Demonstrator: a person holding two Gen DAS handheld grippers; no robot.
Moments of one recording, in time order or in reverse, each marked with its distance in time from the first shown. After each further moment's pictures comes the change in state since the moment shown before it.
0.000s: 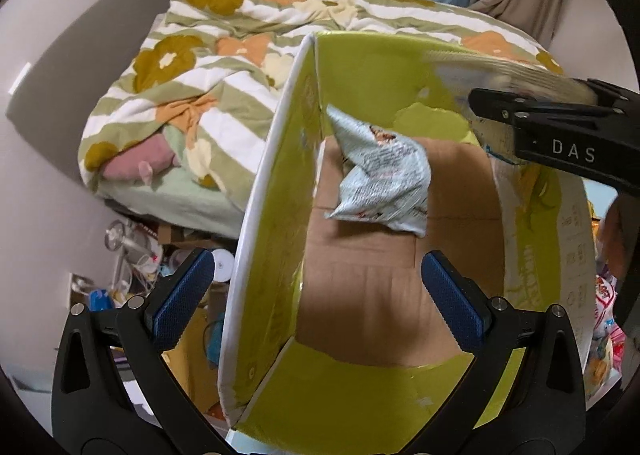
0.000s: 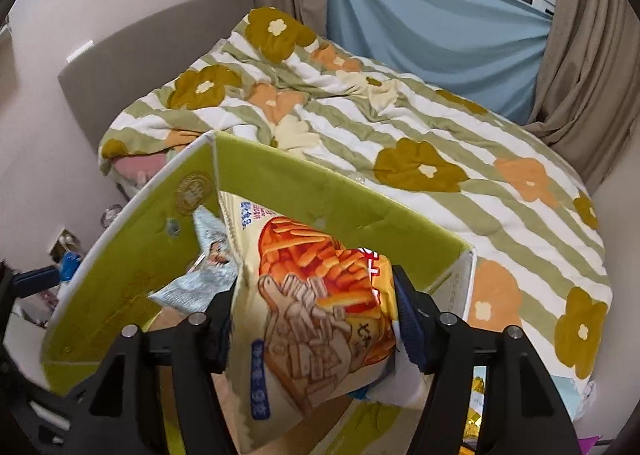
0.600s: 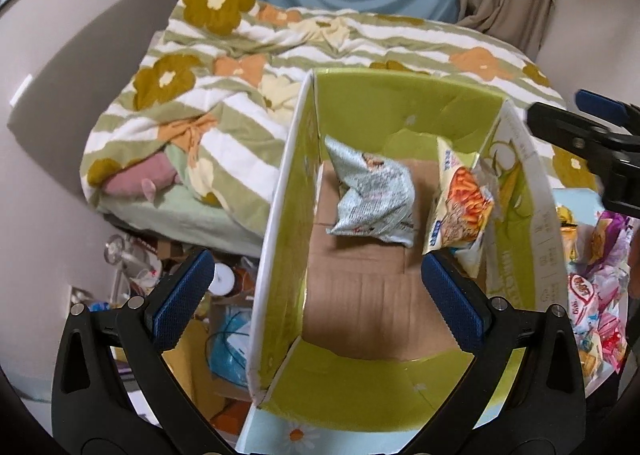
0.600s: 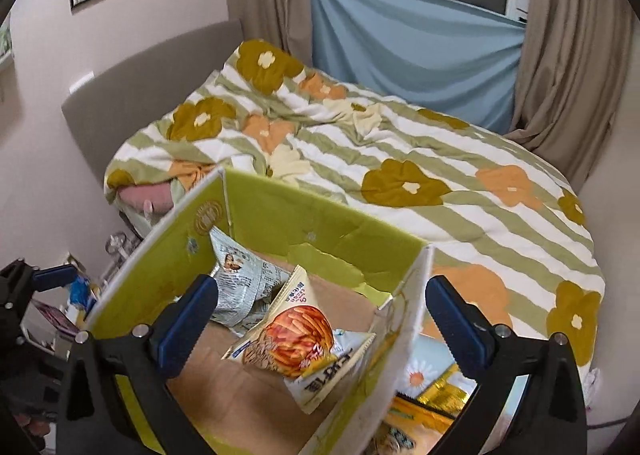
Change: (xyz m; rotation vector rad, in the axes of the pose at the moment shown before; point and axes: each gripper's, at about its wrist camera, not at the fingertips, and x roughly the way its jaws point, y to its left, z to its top) left arm -0.043 0.007 0.007 0.019 -0.071 -0.033; right arm -0.073 -0.008 -0.007 0.067 -0.098 -0.010
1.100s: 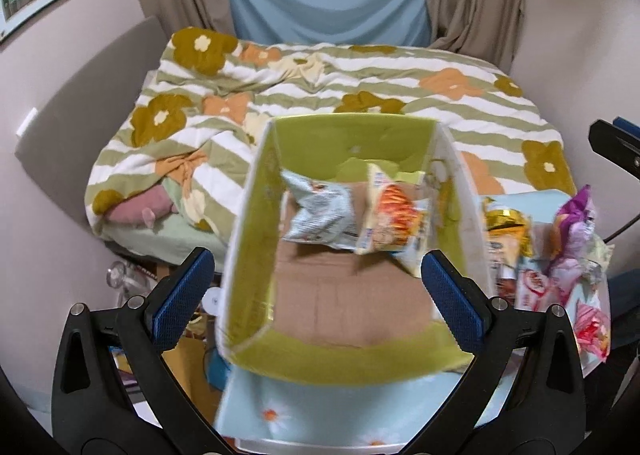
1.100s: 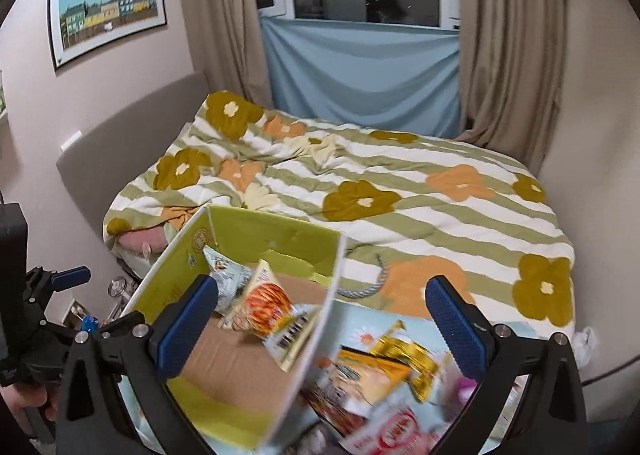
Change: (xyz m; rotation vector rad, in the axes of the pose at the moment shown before) left arm -0.082 -0.058 -0.015 0.051 -0.115 -0.020; right arm -0.129 -0.055 -0.040 0.150 -0.125 -0.070
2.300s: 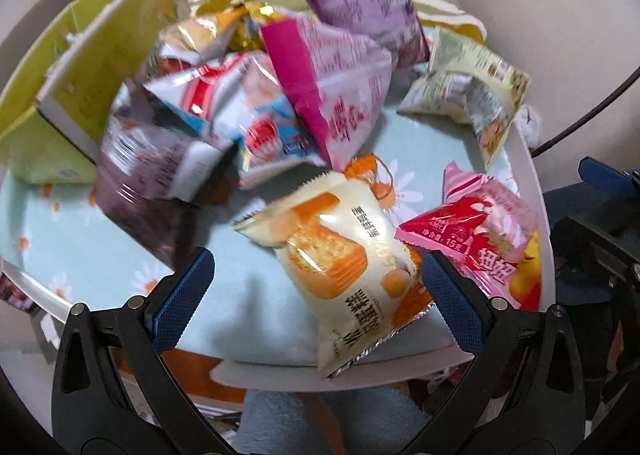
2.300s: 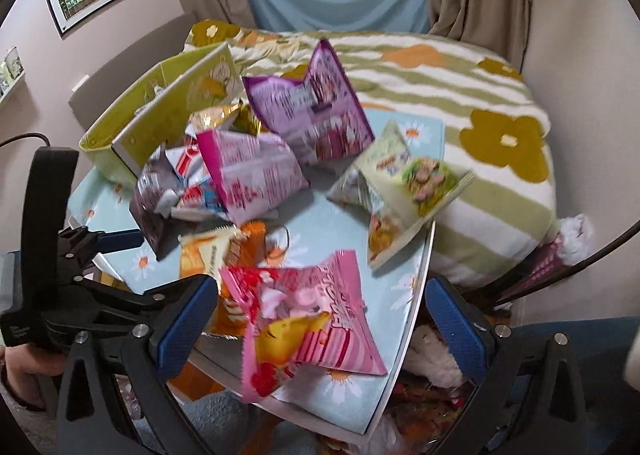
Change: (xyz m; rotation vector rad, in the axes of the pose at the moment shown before) left arm 0.040 -0.336 -0.197 0.025 0.261 -0.138; right arm -0.069 -0.248 -0.267 0.029 0.255 0.123
